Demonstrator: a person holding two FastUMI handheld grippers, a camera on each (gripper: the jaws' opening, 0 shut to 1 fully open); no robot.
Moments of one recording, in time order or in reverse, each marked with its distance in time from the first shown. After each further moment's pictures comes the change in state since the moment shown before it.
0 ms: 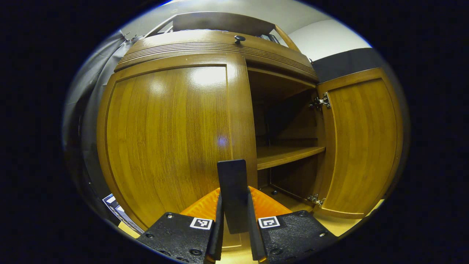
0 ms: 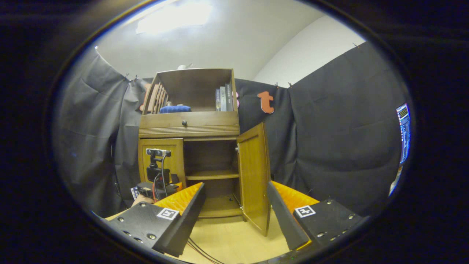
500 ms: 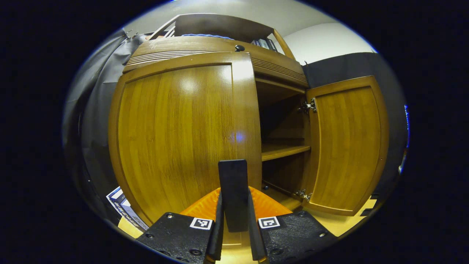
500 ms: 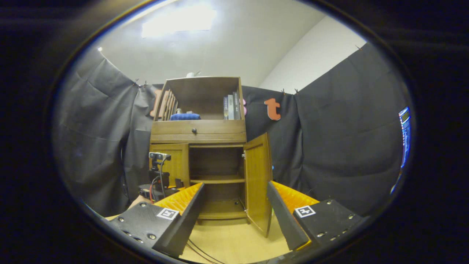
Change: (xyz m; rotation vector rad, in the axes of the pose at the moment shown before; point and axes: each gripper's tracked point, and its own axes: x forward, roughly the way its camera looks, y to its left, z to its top) left arm -0.050 0.000 0.004 -0.021 0.019 -0.061; right arm -0.034 -0.003 0.019 0.003 -0.044 0.064
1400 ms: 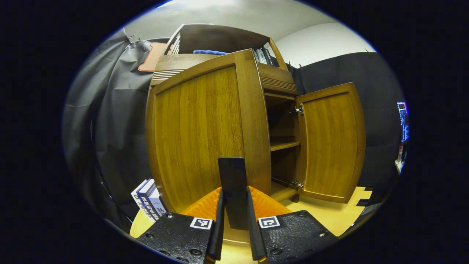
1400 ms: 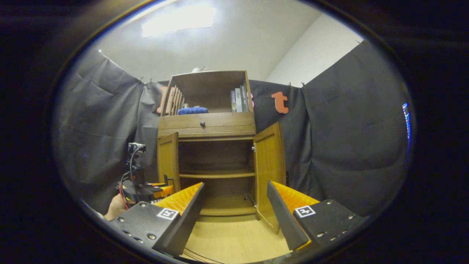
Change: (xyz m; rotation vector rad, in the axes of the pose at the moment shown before) left arm -0.103 0.024 0.002 0.044 -0.016 -0.006; right arm 0.010 0.026 -0.029 0.012 0.042 0.063
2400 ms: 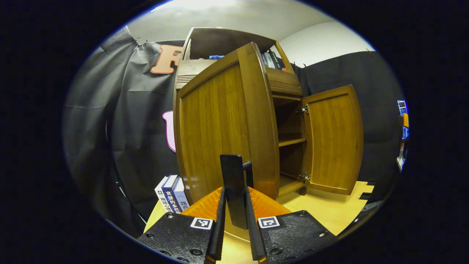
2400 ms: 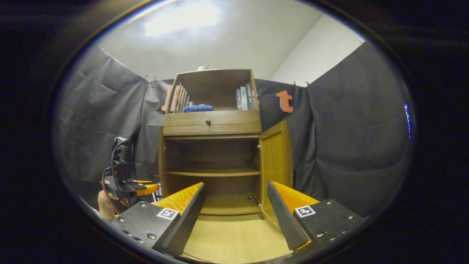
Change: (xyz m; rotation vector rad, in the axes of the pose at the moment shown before) left arm -0.058 0.041 -0.005 -0.002 0.015 0.060; right arm 0.000 0.017 -0.012 -0.009 0.011 0.035
